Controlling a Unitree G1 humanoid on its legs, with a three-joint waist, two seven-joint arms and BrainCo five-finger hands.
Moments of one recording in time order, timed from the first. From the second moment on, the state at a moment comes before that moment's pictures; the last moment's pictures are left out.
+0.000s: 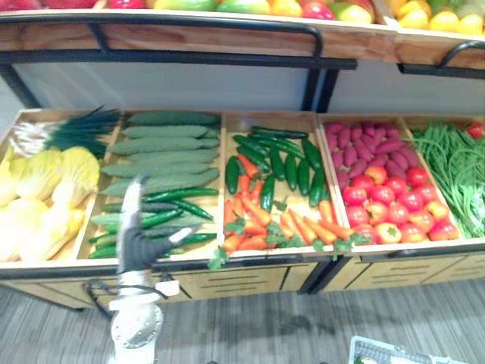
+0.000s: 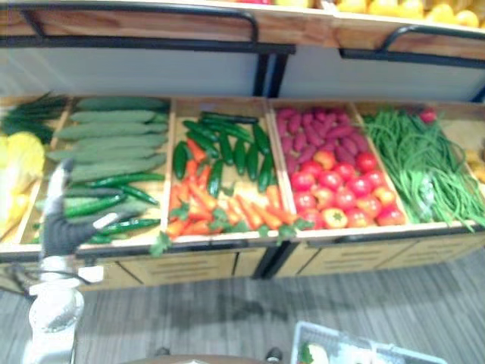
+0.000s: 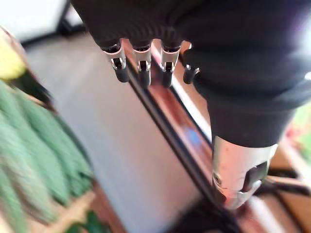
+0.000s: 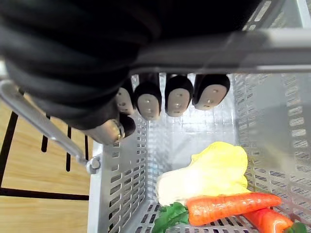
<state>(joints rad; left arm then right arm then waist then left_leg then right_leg) 0.28 0.13 0.33 -0.29 0.37 -0.29 0.24 0.13 -0.26 -0.58 1.23 -0.19 -0.10 -0.07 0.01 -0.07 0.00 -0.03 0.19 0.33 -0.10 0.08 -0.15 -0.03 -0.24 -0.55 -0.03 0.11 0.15</state>
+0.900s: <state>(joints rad) 0.25 0.04 0.51 1.04 0.36 -0.07 0.21 0.13 -0.18 -0.49 1.13 -0.12 -0.11 -0.12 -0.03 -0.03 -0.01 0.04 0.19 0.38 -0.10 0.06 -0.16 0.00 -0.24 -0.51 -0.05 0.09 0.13</state>
